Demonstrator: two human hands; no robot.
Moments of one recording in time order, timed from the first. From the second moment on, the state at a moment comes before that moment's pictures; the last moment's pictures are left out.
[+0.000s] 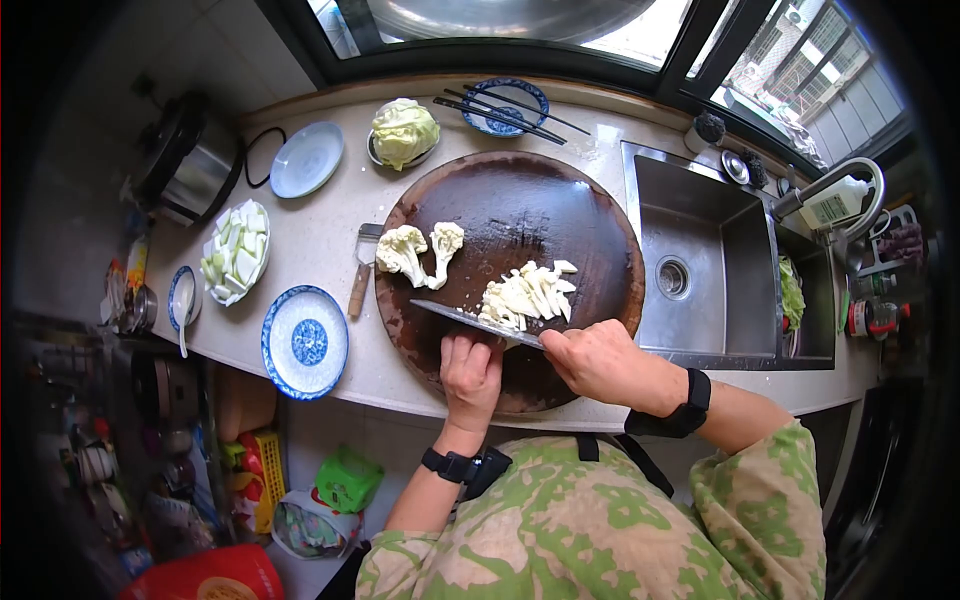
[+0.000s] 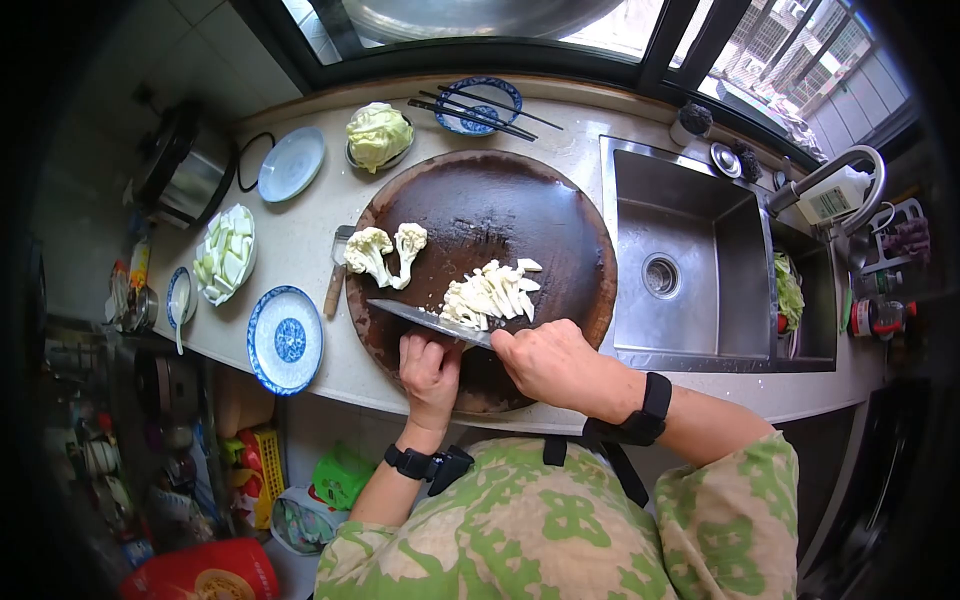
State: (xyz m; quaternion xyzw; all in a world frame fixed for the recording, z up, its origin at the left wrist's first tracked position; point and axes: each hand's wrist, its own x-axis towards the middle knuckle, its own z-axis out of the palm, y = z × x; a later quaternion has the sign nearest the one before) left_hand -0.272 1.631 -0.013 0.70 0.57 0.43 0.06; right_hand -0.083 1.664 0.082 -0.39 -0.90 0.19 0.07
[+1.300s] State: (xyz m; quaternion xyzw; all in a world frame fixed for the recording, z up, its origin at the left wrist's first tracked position) left_hand -0.282 1.628 -0.007 0.75 0.50 0.43 0.05; right_hand -0.090 1.666 0.078 -0.36 -0.91 0.20 0.06
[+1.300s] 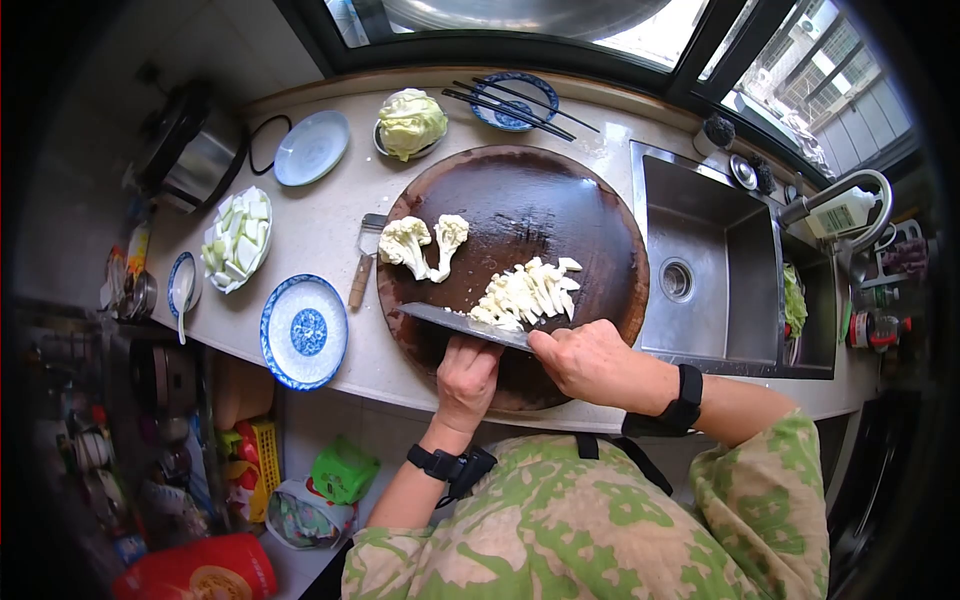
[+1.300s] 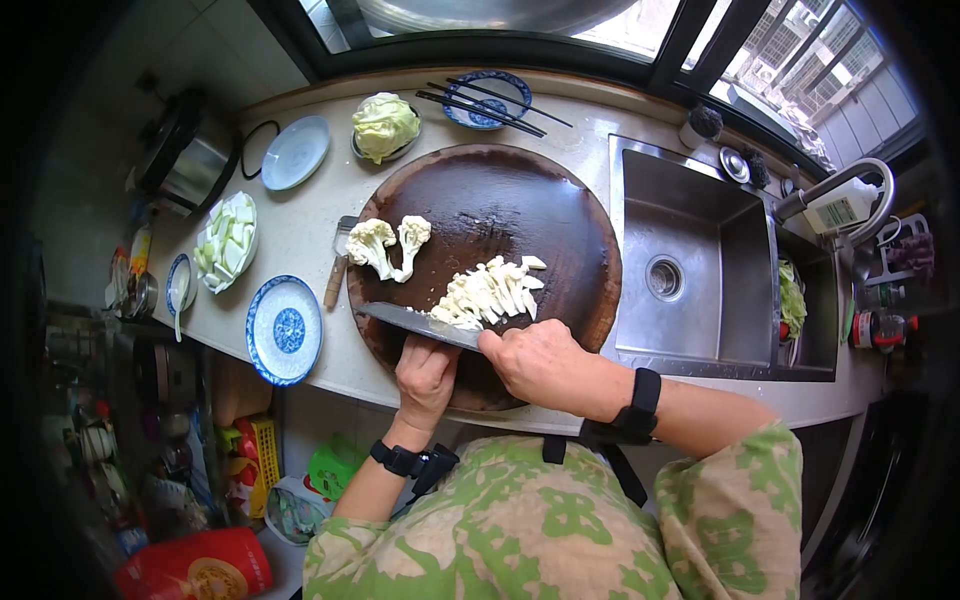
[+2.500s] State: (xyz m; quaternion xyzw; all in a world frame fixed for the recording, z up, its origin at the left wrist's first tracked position) left_hand -0.296 1.631 -0.007 0.79 0.46 0.39 0.02; right_hand -0.076 1.654 0.088 -0.42 -0.87 0.26 0.07
